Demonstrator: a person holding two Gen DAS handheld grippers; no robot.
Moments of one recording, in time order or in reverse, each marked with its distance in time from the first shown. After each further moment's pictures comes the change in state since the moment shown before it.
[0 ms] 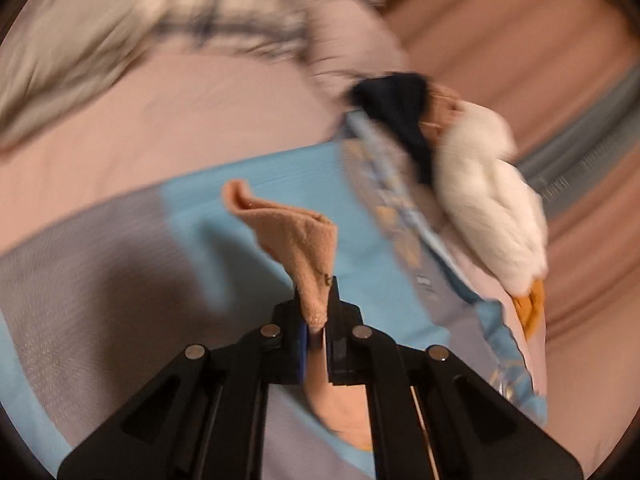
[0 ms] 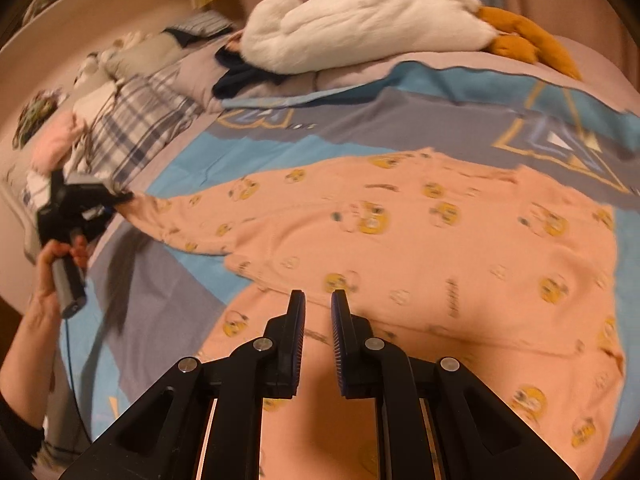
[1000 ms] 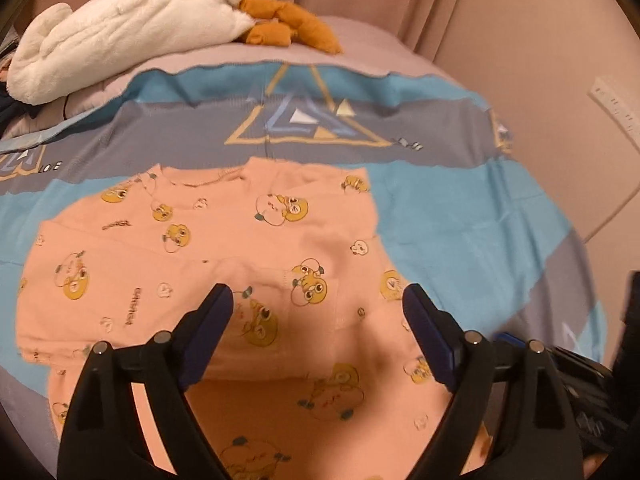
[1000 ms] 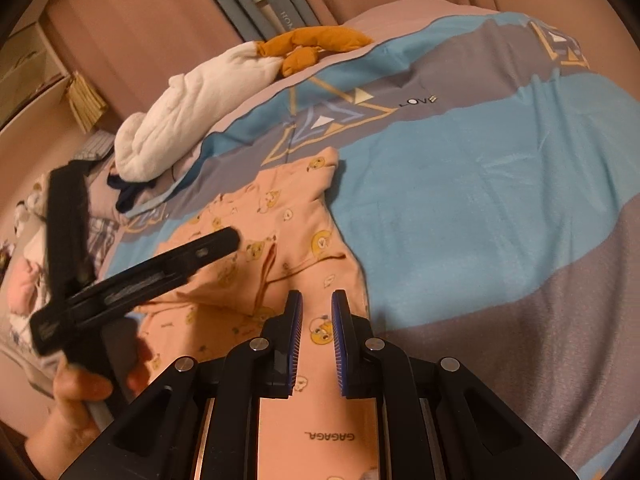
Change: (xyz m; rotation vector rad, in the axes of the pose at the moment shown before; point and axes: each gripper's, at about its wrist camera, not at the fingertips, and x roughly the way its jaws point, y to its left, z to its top) left arm 0.044 -0.306 -0.336 0.886 0.416 -0.318; right arm -0.129 -0.161 -0.087 0.443 -0.177 -0.159
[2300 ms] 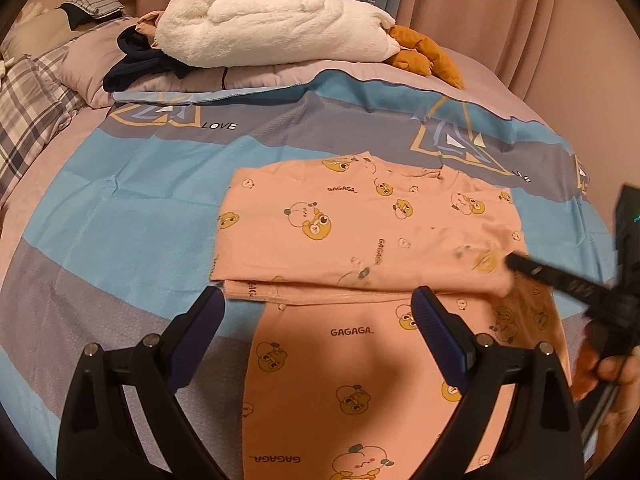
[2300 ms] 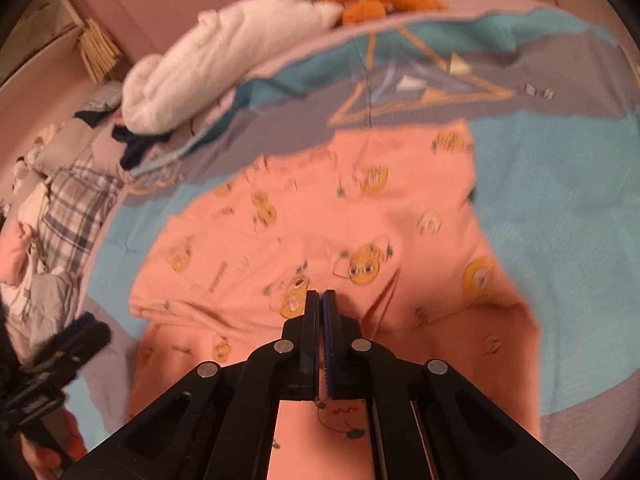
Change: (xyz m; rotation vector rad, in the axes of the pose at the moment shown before) left arm -0.089 0.122 -0.052 -0.157 -0.045 0.291; right arm 0.088 0.085 0.023 -0.117 0.104 0.021
